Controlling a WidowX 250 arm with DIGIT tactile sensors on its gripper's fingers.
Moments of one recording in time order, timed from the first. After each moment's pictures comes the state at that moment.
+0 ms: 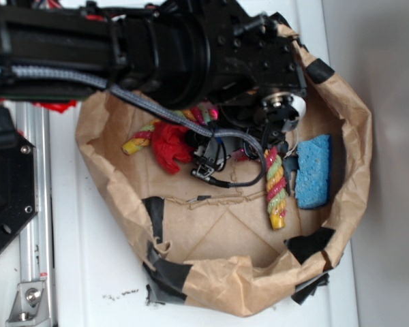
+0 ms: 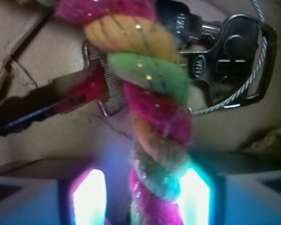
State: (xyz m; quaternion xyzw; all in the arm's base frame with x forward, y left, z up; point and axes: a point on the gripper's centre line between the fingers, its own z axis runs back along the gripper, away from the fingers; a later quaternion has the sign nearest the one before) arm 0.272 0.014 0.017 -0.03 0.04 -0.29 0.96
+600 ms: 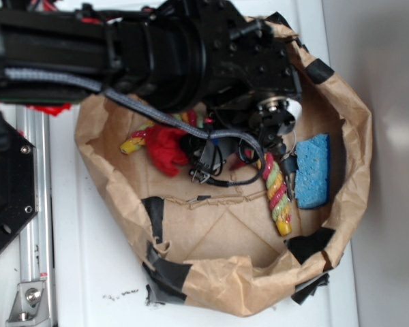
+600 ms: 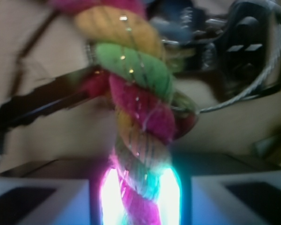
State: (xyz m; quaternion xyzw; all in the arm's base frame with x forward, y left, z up) arm 0.268 0.015 0.030 -0.03 0.04 -0.26 0.96
